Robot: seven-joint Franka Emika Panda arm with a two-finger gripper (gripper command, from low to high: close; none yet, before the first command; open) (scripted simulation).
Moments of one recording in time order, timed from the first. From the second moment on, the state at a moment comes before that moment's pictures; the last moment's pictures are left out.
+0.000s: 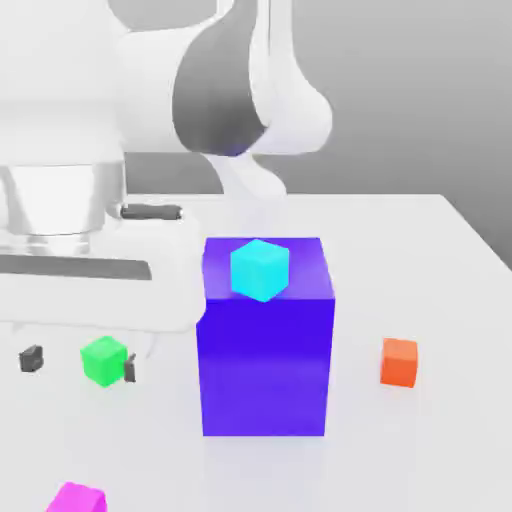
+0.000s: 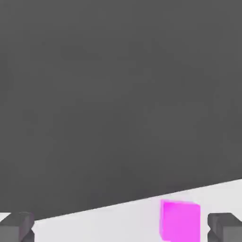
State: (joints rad) arm -0.09 0.17 -0.19 -2.23 0.15 2.54 0.61
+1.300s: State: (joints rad) arm -0.30 -0.10 -0.42 -2.65 -0.31 2.59 0.00
